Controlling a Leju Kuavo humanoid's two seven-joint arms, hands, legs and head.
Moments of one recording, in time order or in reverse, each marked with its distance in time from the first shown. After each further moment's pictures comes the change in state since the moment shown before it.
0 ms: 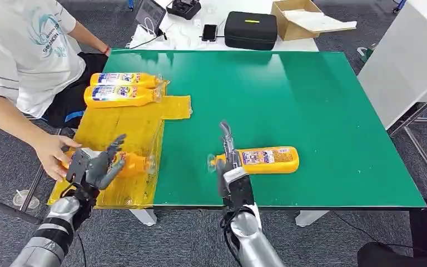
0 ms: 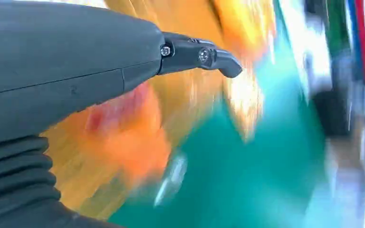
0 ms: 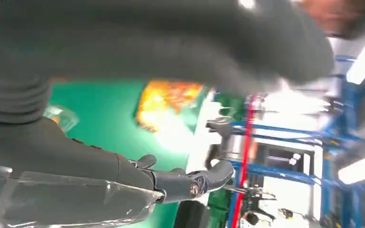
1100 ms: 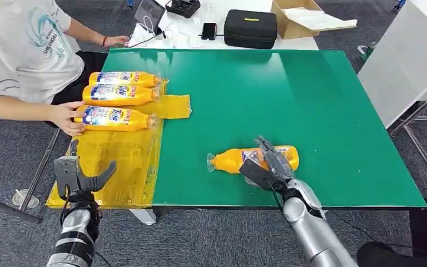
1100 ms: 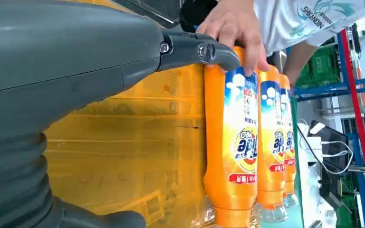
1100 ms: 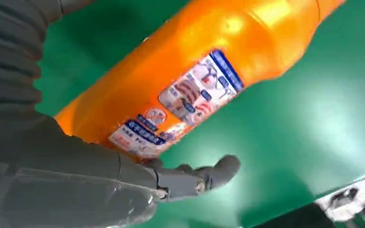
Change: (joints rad) left arm 0.116 -0.230 0.310 -0.134 -0.199 0.390 -0.026; right arm -0.119 -0.354 -0.106 0.123 0.491 0.237 0.436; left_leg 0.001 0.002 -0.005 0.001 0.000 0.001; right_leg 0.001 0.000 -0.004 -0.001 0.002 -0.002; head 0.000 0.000
